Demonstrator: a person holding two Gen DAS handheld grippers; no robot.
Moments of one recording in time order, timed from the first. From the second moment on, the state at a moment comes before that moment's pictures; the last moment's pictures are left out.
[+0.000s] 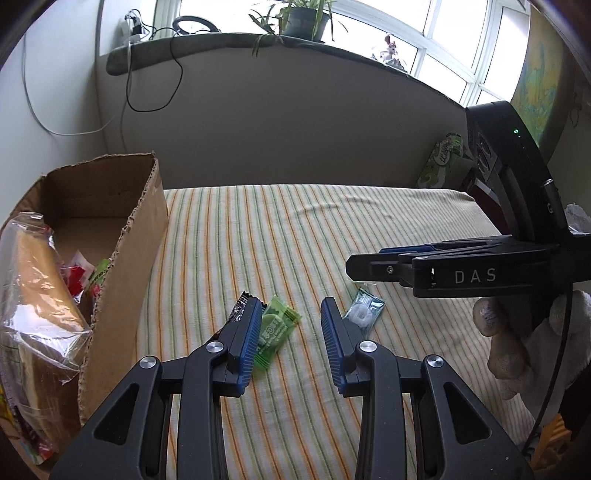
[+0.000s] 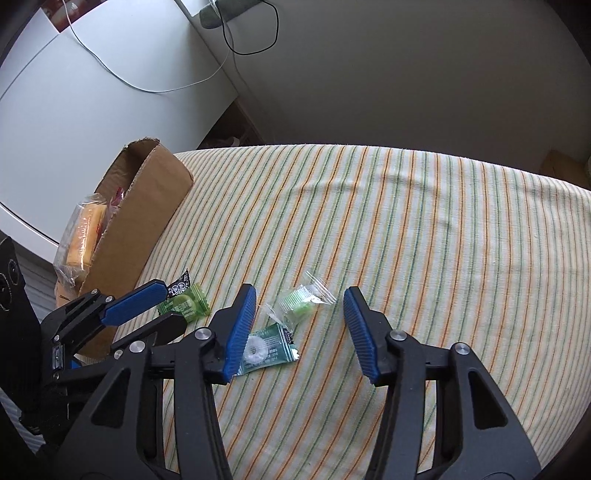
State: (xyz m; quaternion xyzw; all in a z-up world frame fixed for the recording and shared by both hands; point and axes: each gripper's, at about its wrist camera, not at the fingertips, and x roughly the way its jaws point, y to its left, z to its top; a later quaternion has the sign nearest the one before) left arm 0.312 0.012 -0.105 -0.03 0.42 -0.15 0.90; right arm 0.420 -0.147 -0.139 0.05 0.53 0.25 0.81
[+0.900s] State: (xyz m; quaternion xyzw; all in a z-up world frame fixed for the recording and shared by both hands) left arm 0.303 0.001 -0.126 0.01 0.44 -0.16 0.88; right arm 0.402 -0.111 -0.141 -0.10 0.47 0.23 0.84
